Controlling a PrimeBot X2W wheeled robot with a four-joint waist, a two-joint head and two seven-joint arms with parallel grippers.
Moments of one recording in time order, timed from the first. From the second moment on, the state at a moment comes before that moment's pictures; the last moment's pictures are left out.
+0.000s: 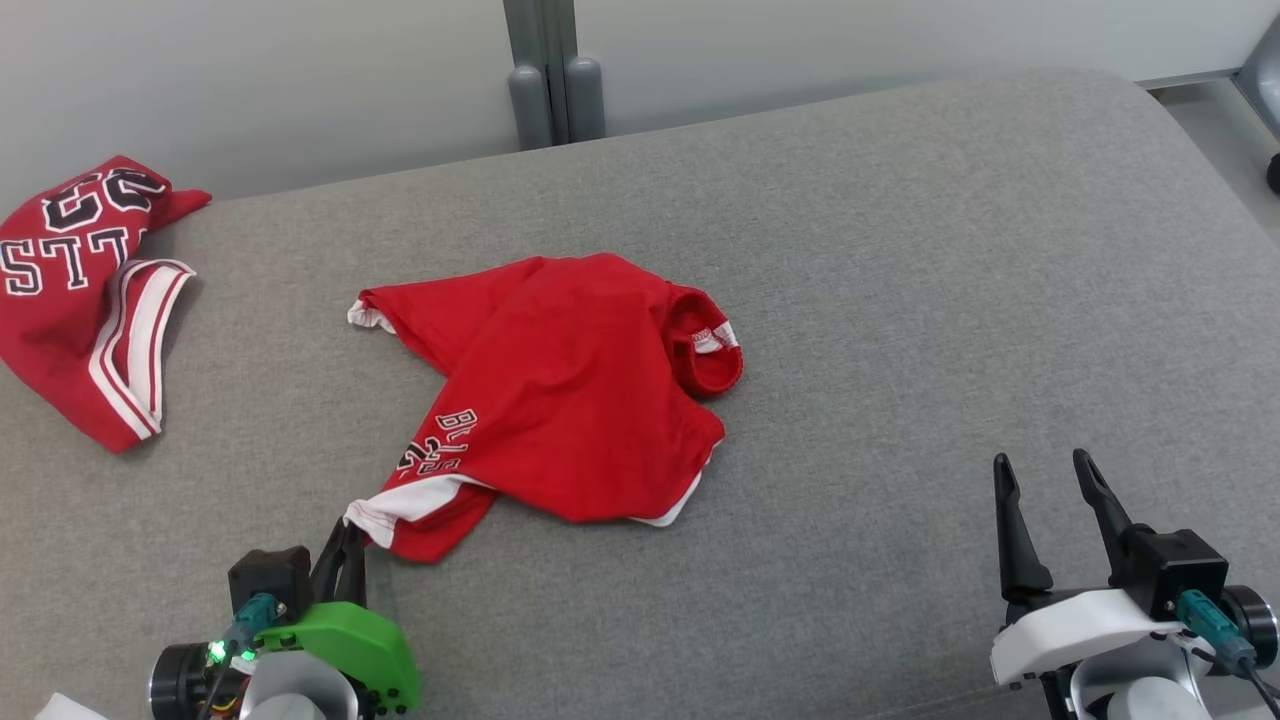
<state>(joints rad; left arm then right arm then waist) -0.25 0.32 -0.58 0.55 -0.68 0.22 -0.26 -0.01 -0.05 -0.07 0.21 0.08 0.13 -0.26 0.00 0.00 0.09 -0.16</state>
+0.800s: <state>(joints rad) -0.10 0.22 -0.41 0.35 -0.53 0.20 -0.26 0.04 -0.05 -0.06 0.22 0.08 0.13 -0.26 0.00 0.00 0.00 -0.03</state>
